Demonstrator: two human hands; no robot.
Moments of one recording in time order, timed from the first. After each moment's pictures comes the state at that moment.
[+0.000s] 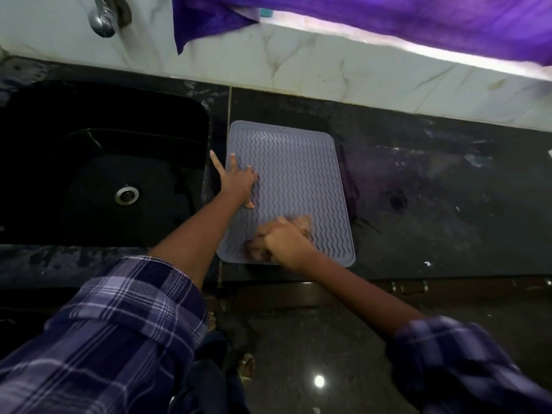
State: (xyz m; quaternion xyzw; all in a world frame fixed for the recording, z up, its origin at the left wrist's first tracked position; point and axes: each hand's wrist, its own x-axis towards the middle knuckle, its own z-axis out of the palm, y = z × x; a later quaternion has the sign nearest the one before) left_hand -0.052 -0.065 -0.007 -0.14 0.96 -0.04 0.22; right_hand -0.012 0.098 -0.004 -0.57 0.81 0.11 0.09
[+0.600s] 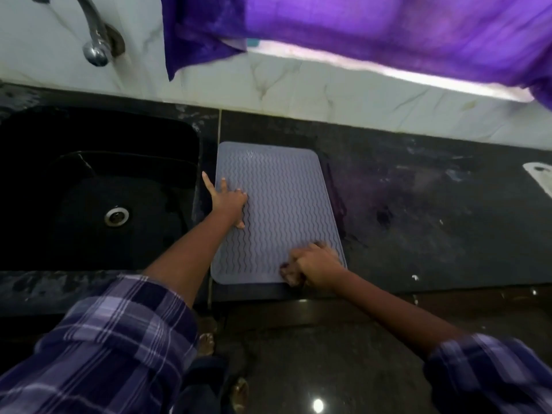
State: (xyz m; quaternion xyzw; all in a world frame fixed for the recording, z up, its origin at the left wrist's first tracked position) left_hand -0.054 -0.064 -0.002 -0.14 0.96 -0.04 0.24; right_hand -0.049 0.169 -0.002 -0.50 0.83 0.14 0.19
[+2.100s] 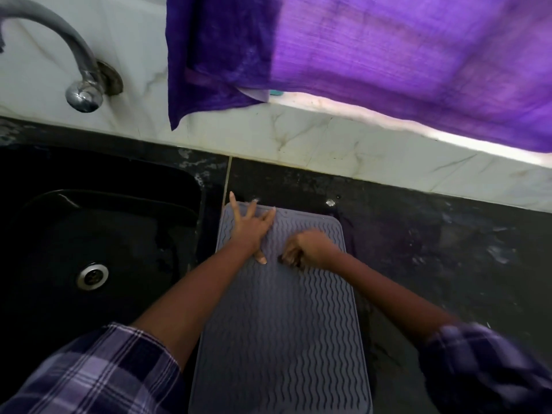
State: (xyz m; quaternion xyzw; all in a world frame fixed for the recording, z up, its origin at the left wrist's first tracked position) left_hand -0.197 -0.119 -0.009 -0.08 0.98 -0.03 0.20; right_hand -0.269 0.035 0.007 -0.45 0.87 0.05 0.20
